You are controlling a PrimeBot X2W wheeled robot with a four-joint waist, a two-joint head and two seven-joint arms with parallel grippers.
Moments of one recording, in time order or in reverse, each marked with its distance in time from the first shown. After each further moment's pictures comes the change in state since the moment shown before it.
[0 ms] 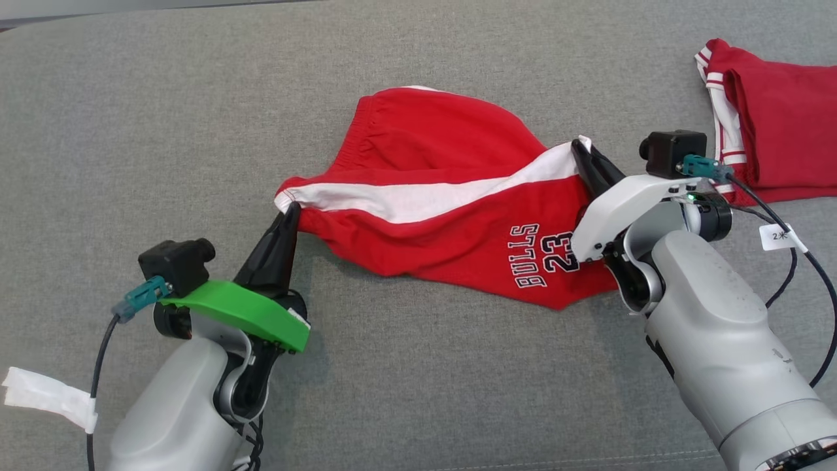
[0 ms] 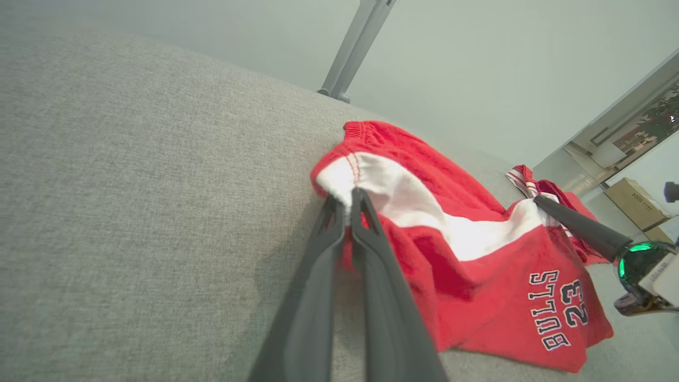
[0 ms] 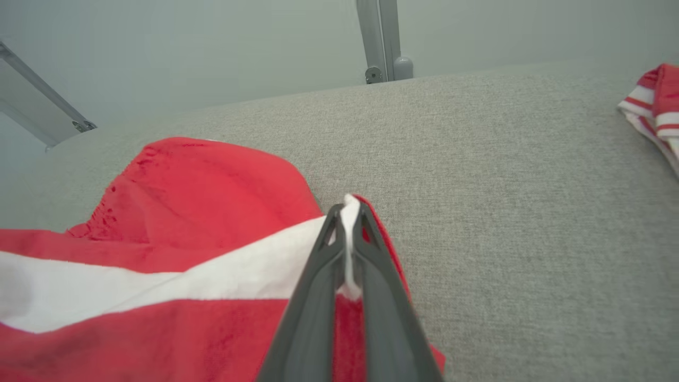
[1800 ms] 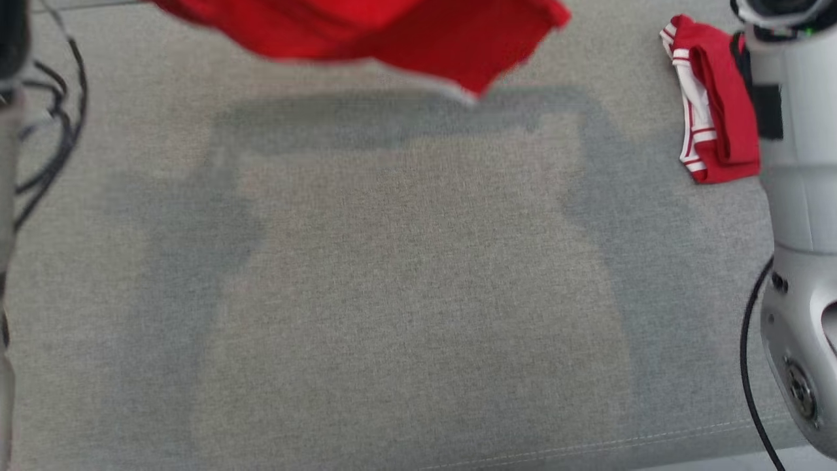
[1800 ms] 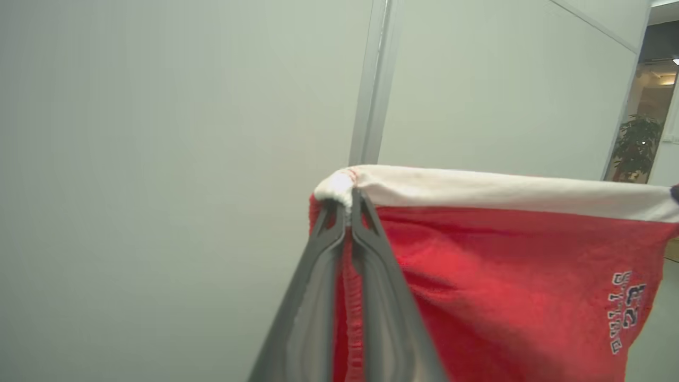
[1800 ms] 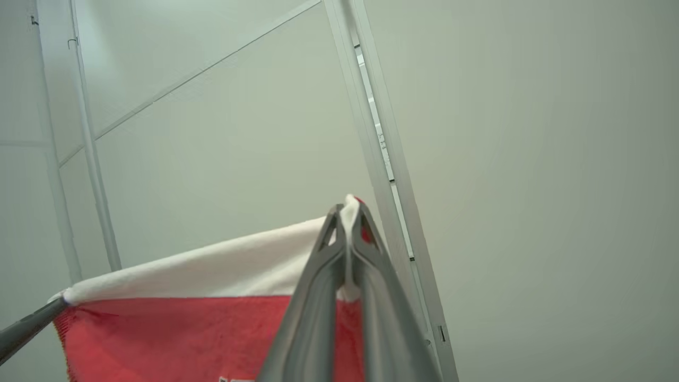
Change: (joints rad) left arm -0.668 0.139 0.236 -0.223 0.107 0.110 0.346; right arm -0.455 -0.022 -0.177 -0.487 0.094 0.000 0.035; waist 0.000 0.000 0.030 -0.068
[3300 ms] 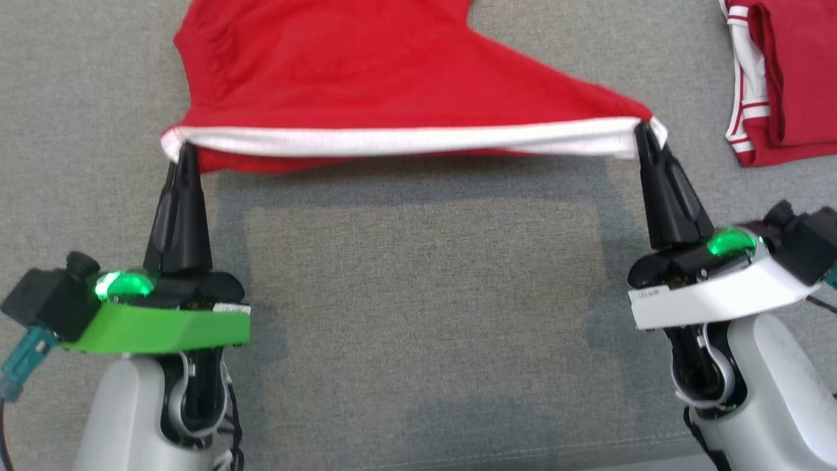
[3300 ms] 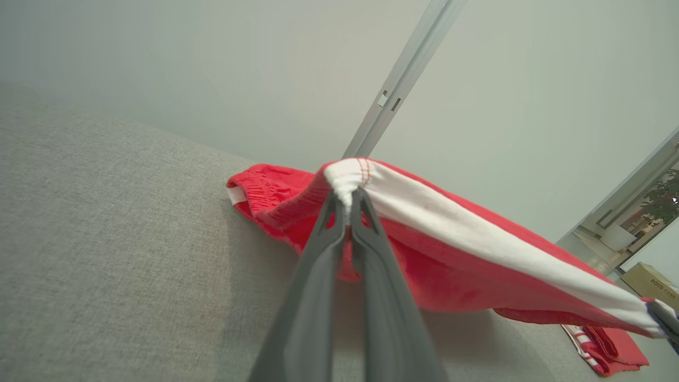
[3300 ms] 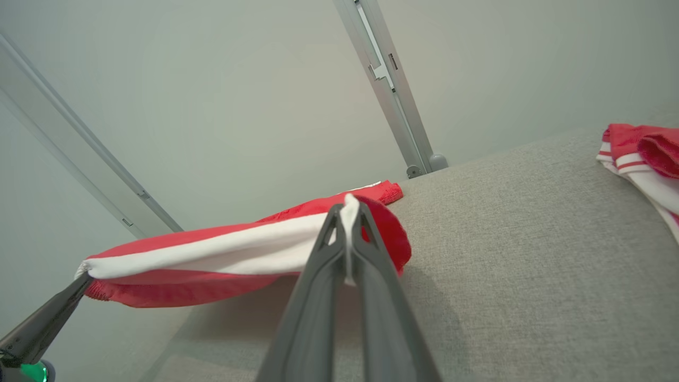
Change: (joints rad) left arm 0.843 -0.242 0.177 -0.225 0.136 -0.110 -0.345; right arm 0.880 -0.083 0.101 -0.386 0.068 0.000 -0.174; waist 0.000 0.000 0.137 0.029
